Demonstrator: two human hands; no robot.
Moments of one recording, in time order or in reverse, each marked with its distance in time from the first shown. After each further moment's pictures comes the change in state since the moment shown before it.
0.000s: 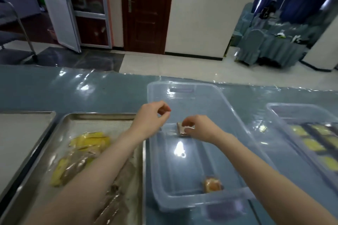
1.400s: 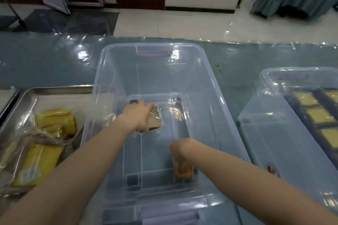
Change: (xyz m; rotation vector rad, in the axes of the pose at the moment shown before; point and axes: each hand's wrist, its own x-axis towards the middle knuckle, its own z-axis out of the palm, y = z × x) left_hand 0.032 -0.046 0.153 0.836 -0.710 -0.249; right_hand -0.007 0.102 0.110 -0.517 -0.914 -0.117
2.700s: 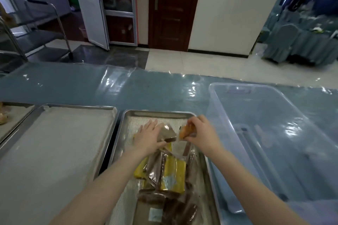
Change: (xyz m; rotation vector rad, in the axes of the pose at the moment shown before) left_hand -0.135 -0.324 0.047 -0.281 0.373 -0.020; right_hand 0.002 -0.259 -0.193 0.655 1.214 0.065
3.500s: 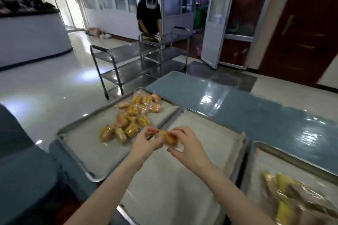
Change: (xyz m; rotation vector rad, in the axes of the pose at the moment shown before) left_hand -0.281 -0.293 -0.161 -1.216 0.726 -0.753; right_hand 0.000 -0.399 0.217 0.352 -0.242 -0.769
